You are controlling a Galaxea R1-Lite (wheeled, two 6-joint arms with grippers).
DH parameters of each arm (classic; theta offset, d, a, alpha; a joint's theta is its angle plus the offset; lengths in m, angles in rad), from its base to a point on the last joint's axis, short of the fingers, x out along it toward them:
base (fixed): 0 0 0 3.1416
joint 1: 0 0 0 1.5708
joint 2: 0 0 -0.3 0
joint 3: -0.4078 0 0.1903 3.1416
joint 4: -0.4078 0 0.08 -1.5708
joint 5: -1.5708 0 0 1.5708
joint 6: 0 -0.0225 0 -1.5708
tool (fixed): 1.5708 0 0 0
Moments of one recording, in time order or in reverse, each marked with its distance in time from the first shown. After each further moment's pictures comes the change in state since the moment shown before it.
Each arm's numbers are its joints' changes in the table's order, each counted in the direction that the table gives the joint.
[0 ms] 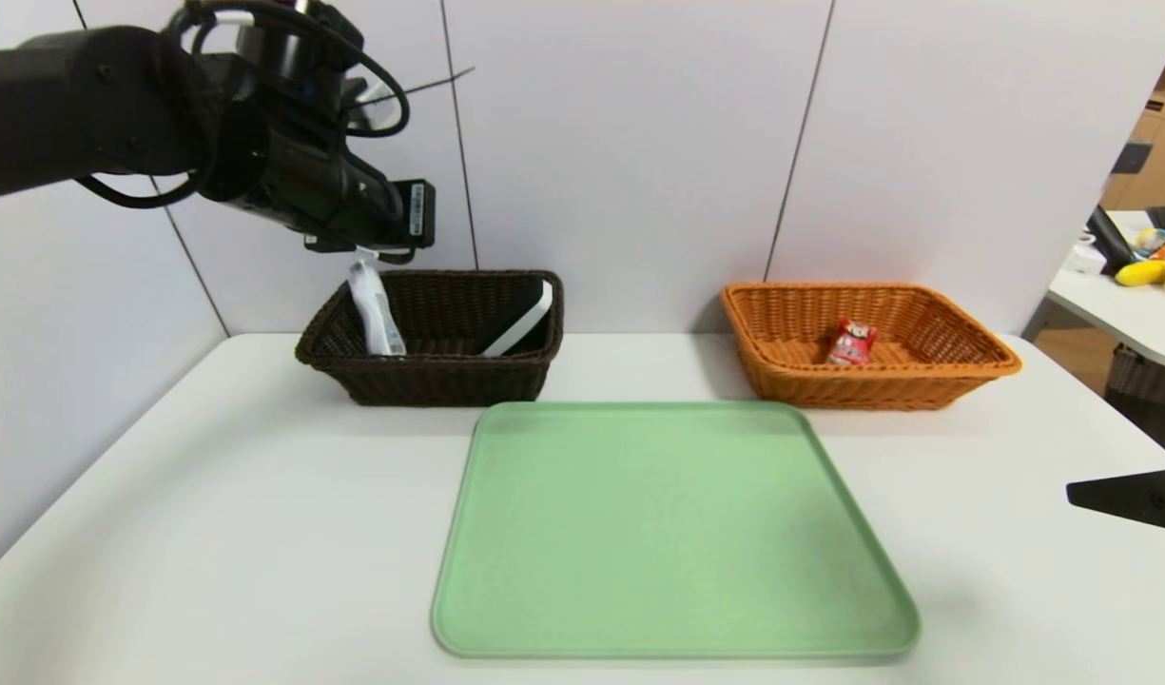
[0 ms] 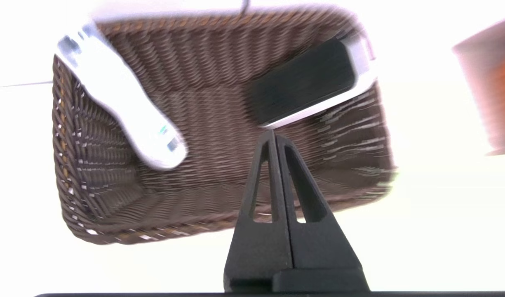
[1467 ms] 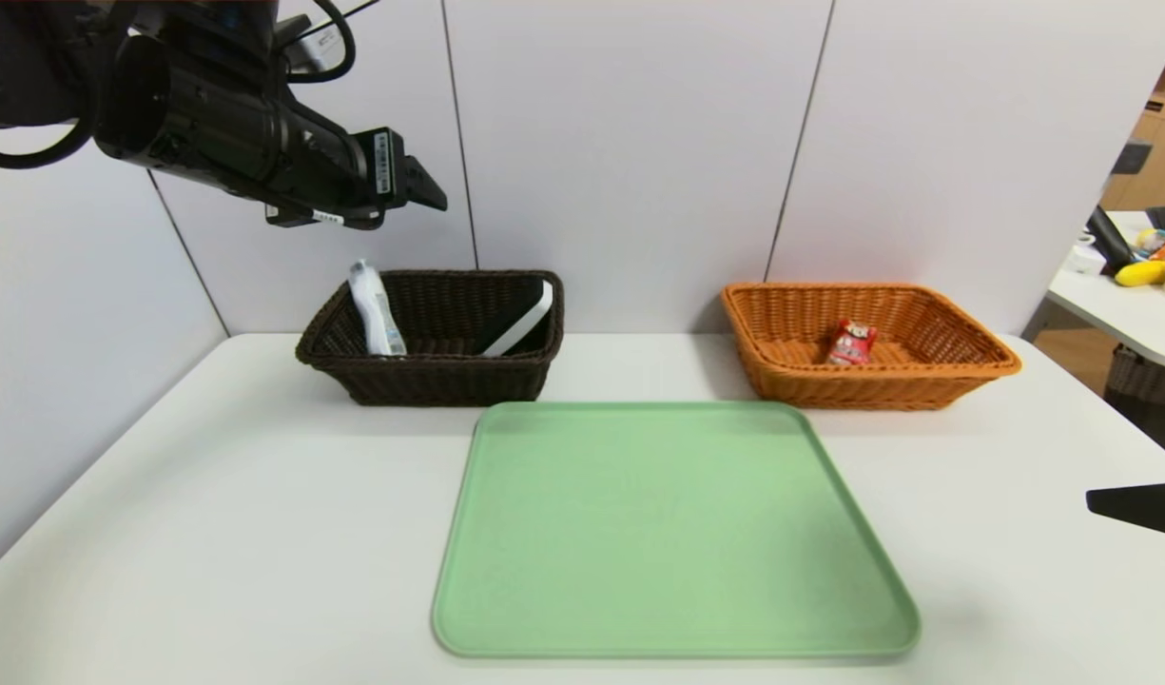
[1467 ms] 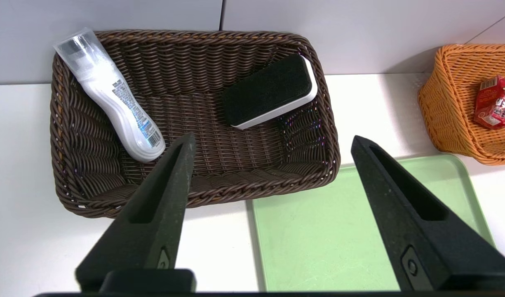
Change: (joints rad) left arm 0.003 -0.098 0.008 -0.031 -0.043 0.062; right arm 0.000 -0.043 0.016 -0.004 -0.003 -0.014
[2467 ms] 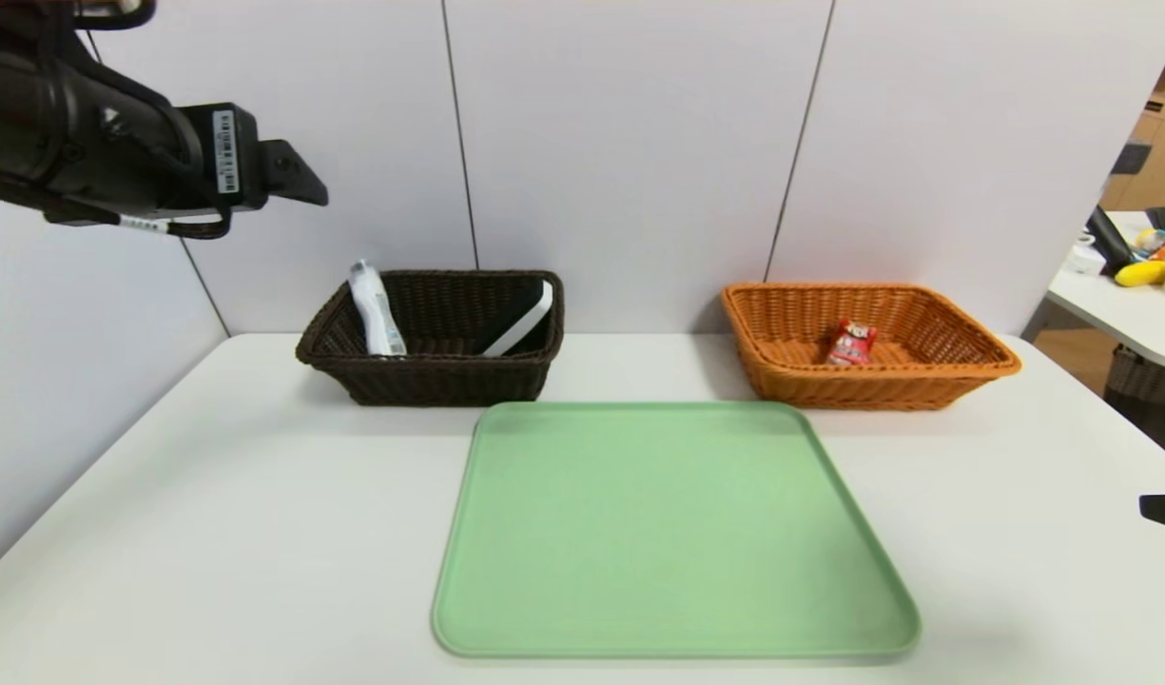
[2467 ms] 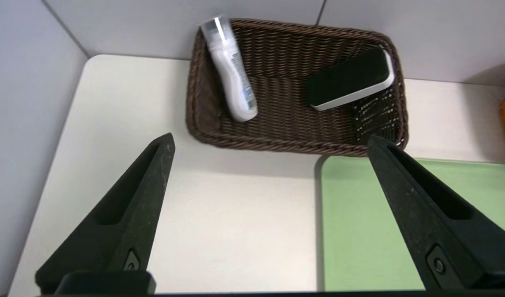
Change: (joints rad) left arm 0.053 -0.306 0.233 -0.069 0.341 0.000; right arm 0.048 -0.069 0.038 0.009 -0.080 0.015
